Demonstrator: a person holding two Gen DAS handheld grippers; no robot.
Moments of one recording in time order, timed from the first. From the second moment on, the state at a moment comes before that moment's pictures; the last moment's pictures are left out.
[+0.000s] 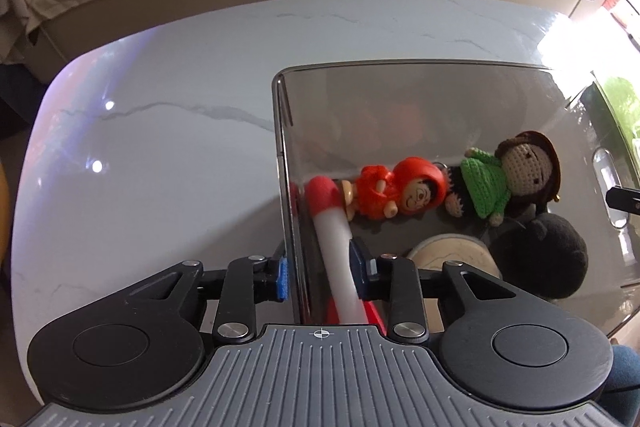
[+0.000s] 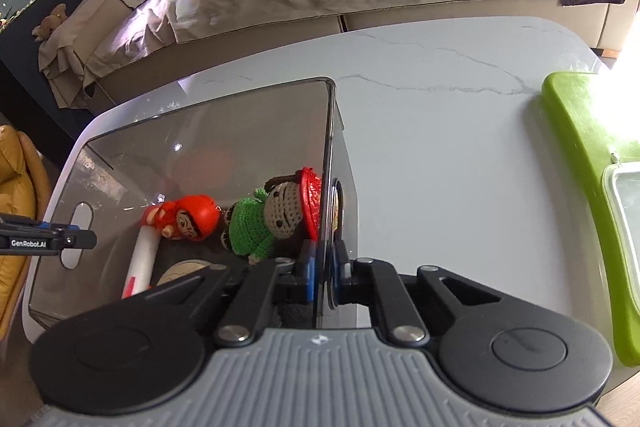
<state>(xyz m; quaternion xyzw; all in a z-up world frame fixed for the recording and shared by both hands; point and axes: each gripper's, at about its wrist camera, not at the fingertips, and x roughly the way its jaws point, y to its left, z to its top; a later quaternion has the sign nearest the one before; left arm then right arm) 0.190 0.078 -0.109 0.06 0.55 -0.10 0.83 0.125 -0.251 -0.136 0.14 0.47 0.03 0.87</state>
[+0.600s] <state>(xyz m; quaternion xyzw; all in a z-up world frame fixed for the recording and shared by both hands) 0.208 0.077 -0.109 0.05 0.55 -0.08 0.83 0.148 -0.248 -0.143 0.13 0.46 0.01 0.88</state>
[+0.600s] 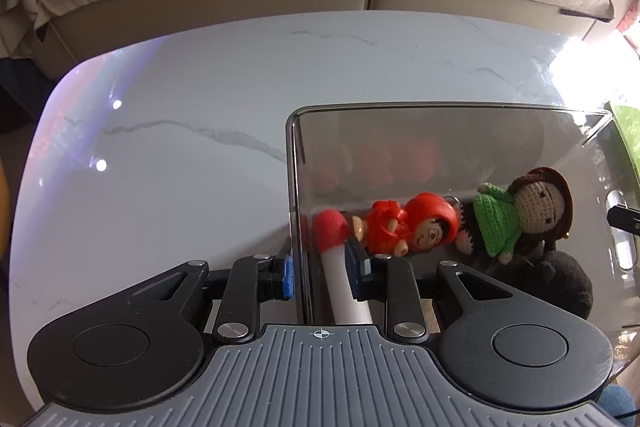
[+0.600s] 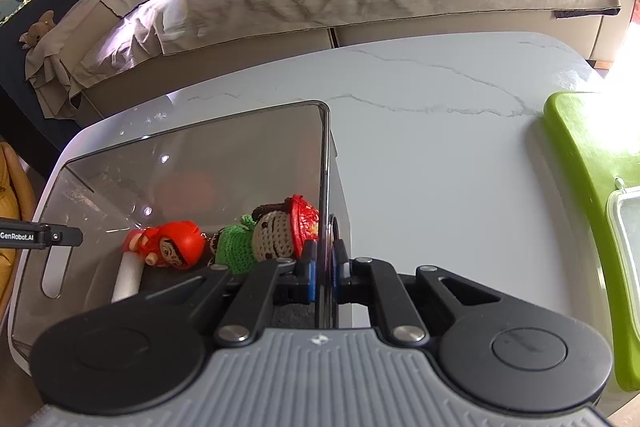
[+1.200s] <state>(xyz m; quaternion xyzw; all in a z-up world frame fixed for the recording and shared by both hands) 0.138 0.086 -0.065 0.05 0.52 -0.11 0.85 0.089 -0.237 -0.085 0.10 0.44 0.04 0.89</state>
